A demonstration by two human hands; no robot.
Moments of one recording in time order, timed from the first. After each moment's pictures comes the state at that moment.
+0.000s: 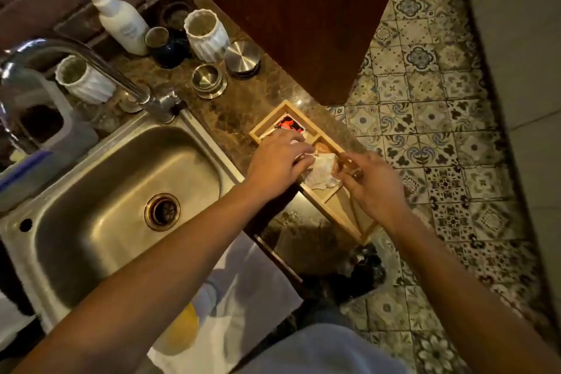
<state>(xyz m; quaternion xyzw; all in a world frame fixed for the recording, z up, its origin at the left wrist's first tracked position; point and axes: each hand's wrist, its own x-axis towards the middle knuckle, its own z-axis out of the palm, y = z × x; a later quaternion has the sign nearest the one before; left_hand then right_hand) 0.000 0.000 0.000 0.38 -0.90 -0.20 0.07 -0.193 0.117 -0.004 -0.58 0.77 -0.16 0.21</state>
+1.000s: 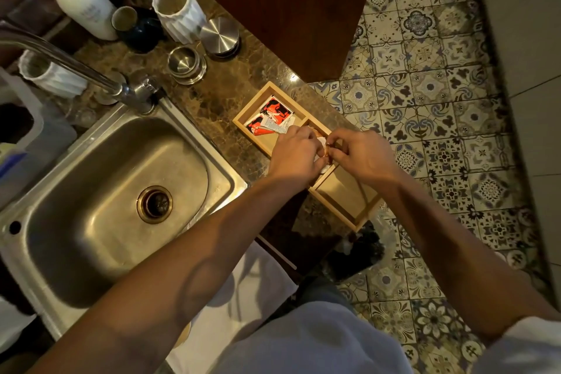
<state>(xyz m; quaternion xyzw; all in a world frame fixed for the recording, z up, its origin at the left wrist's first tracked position) -0.059 0.026 -0.019 0.43 -0.87 -0.24 -0.03 -0.219 0.085 -0.026 -0.62 0.74 -0.10 0.24</state>
